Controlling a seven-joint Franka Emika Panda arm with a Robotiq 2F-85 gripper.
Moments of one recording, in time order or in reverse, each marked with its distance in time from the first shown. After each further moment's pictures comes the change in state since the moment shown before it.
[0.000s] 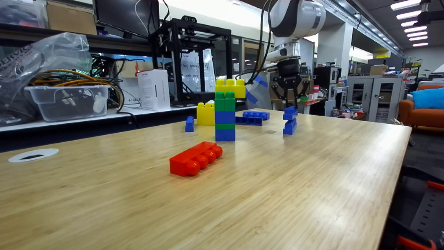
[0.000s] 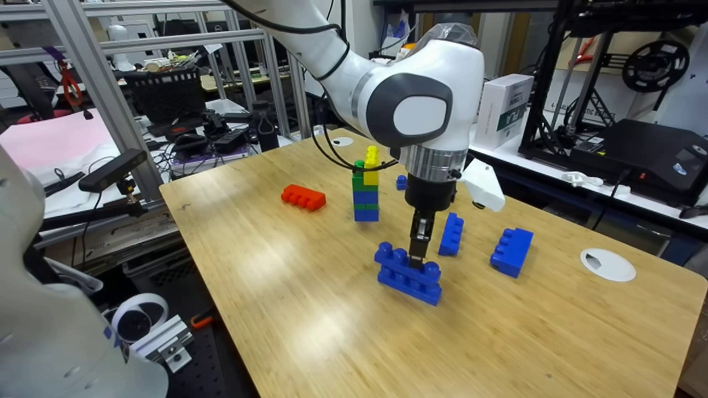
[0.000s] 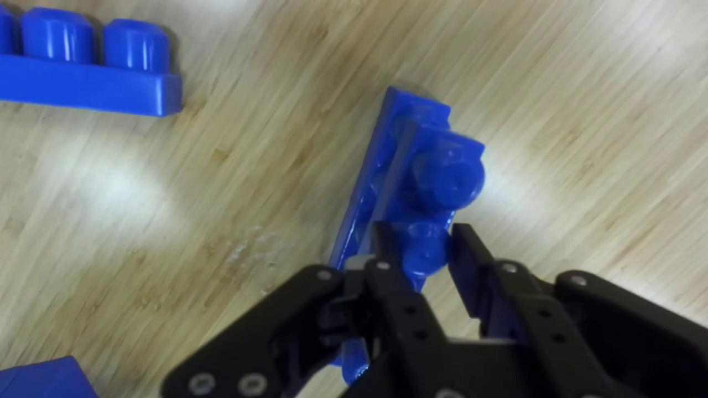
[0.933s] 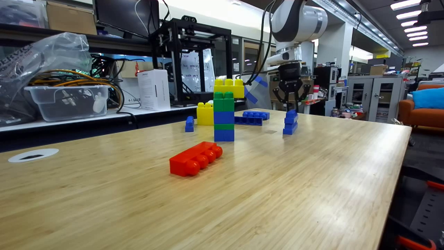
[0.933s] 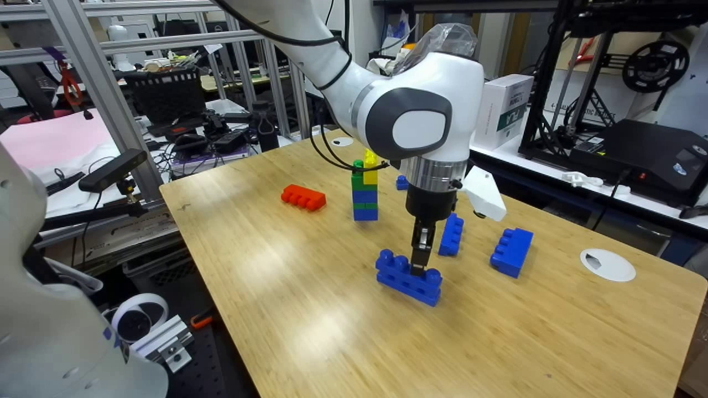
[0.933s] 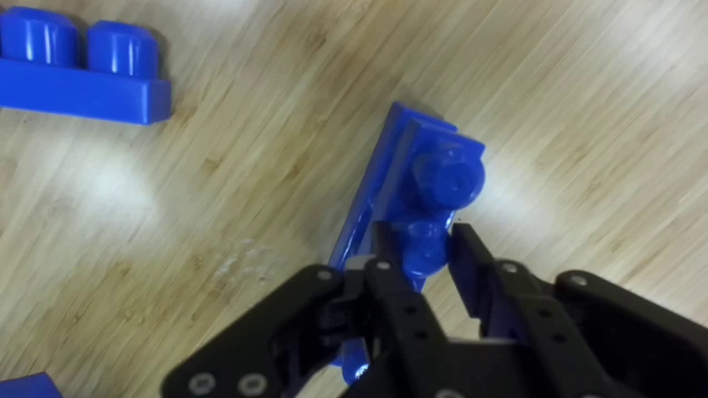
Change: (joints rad) arm -0.023 0.018 0.012 -0.018 0.000 0.049 -0.036
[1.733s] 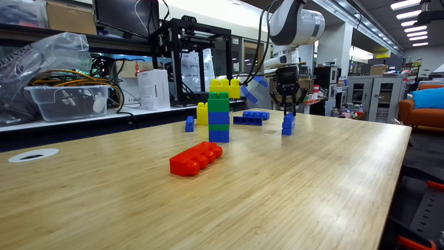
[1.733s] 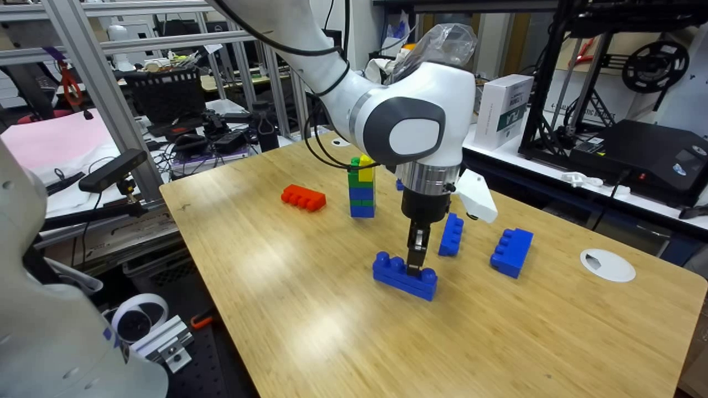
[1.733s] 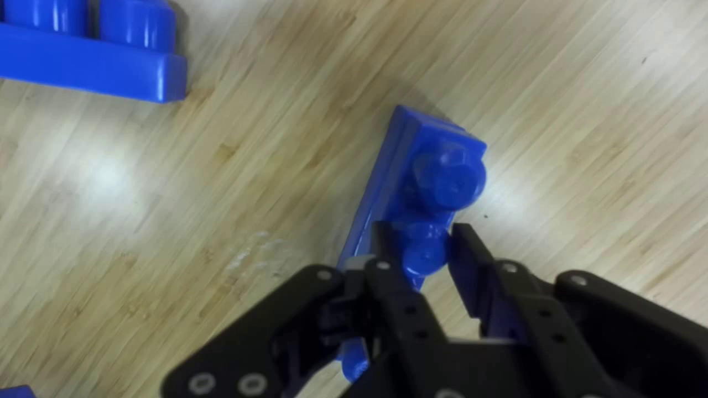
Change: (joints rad) arm 0.000 0.022 0.024 -0.003 0.000 0.023 0.000
